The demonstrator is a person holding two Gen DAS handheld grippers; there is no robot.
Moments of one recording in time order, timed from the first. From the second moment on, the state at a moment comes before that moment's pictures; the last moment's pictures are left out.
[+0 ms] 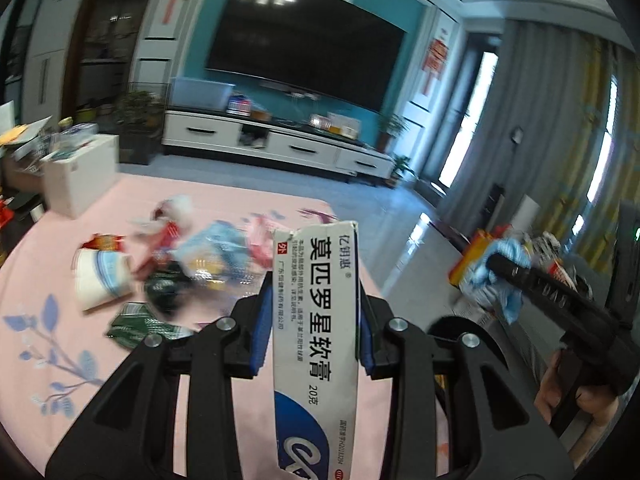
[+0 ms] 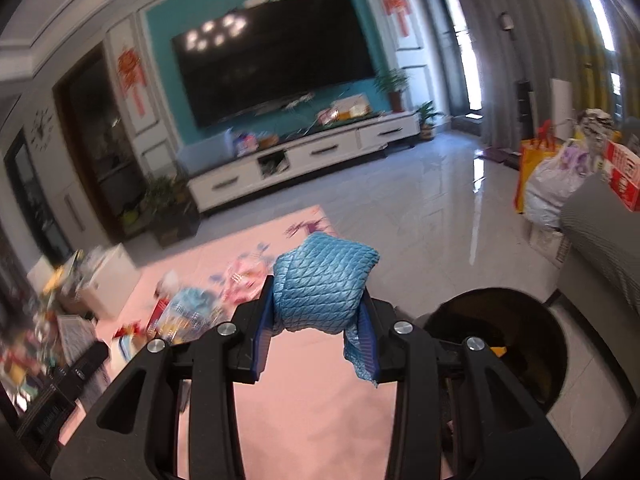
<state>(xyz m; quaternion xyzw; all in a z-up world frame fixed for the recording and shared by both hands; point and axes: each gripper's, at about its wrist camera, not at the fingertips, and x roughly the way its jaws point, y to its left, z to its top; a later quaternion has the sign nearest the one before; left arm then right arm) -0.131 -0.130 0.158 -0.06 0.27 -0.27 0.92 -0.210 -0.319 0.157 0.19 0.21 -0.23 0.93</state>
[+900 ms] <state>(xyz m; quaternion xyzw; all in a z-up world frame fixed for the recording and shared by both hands) -0.164 -0.364 0.093 0.01 0.38 -0.46 0.80 -0.299 -0.447 0.101 0.31 0.23 -0.40 0.83</state>
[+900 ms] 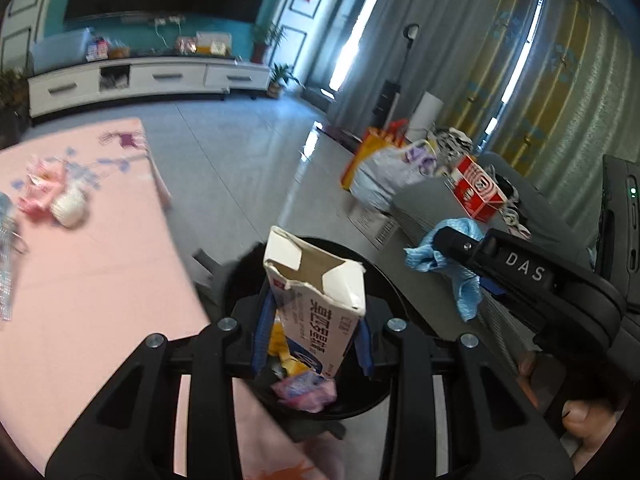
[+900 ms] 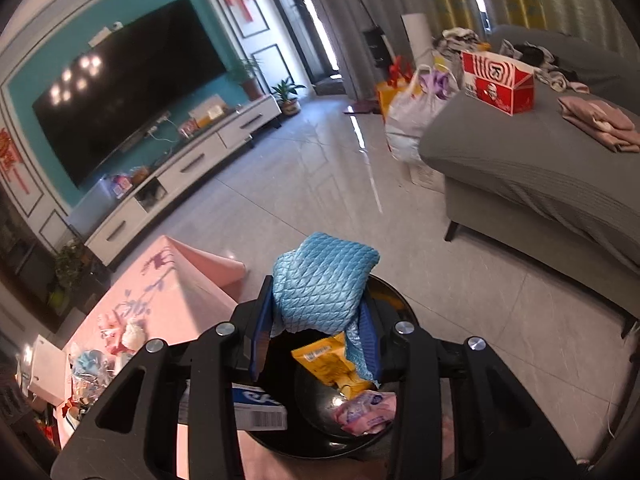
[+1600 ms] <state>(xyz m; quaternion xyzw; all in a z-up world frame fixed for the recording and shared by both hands) -0.155 -0.397 0.040 0.04 0.44 -0.43 0.79 -0.275 -0.470 0.062 0.34 0.32 -0.39 0.80</state>
